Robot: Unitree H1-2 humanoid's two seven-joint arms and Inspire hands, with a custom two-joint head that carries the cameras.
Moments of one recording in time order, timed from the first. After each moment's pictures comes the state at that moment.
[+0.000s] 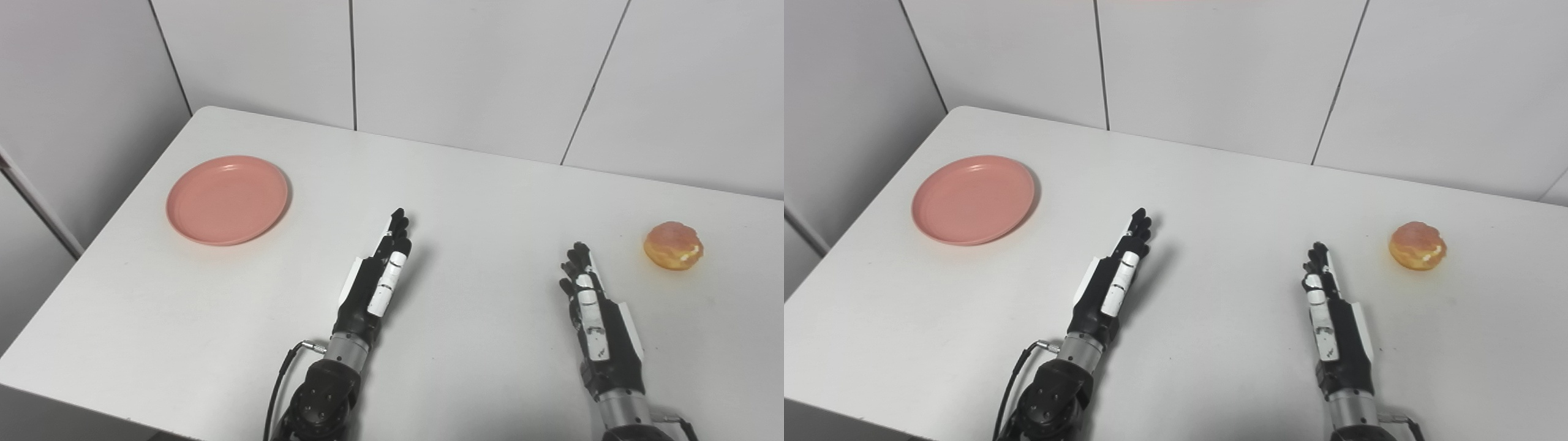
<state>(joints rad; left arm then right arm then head) -0.08 -0.08 -0.12 0.02 0.09 -0.05 0.02 -0.09 -0.02 0.09 -0.02 0.03 -0.02 0.08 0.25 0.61</state>
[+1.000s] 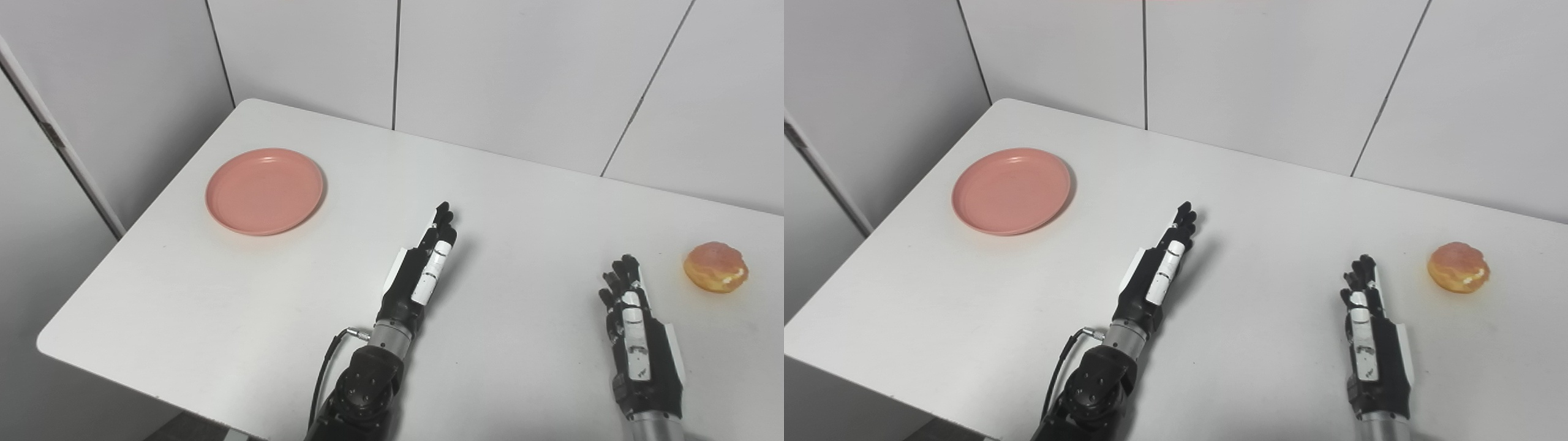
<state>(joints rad) -0.14 -0.12 -0.07 0.09 0.07 -0.10 0.06 -0.12 -0.02 0.06 0.08 0.09 -0.12 0.12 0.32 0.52</state>
